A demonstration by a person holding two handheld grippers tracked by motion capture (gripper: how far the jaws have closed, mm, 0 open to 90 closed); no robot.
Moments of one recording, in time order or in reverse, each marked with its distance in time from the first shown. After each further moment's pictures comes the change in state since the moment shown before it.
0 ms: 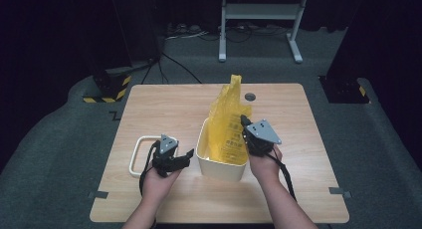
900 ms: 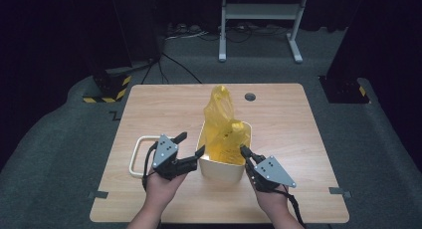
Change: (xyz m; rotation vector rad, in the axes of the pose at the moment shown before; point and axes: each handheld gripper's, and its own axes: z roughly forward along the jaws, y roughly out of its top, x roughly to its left) left arm -0.053 0.039 -0.053 -0.345 -0.148 0.116; right arm 0.023 -0.034 -0.077 -0.114 0.161 -0.021
